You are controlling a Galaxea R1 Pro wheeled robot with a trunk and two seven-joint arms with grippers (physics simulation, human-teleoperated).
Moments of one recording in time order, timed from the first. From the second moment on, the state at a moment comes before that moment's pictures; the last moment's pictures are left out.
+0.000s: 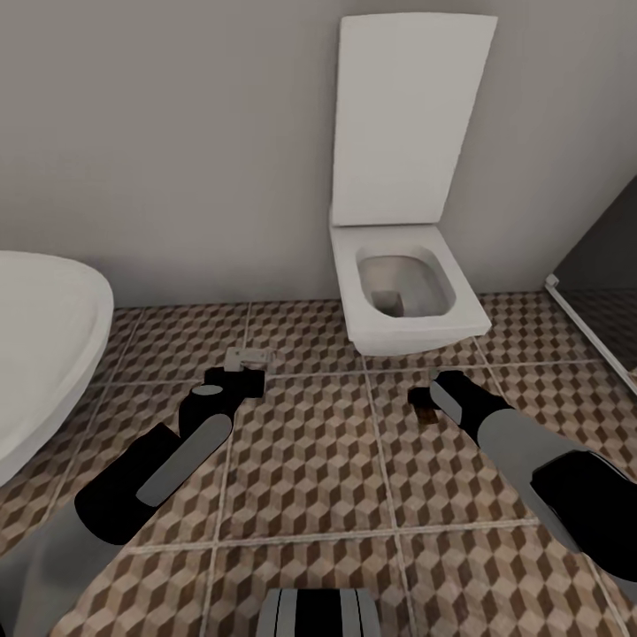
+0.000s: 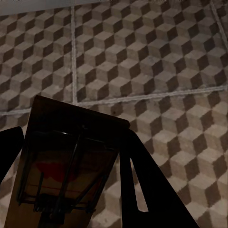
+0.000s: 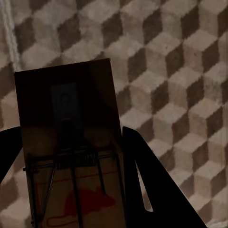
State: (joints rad) left arm -0.82 0.23 -0.72 -1.57 0.91 0.71 0.92; right arm -1.19 -0.10 0.56 -0.24 -0.61 0.54 -0.22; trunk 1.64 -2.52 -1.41
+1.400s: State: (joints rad) left arm -0.82 0.23 -0.72 -1.57 0.91 0.71 0.94; right arm -1.19 -0.09 0.55 -0.25 -0.61 0.54 -0.22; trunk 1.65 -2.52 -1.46
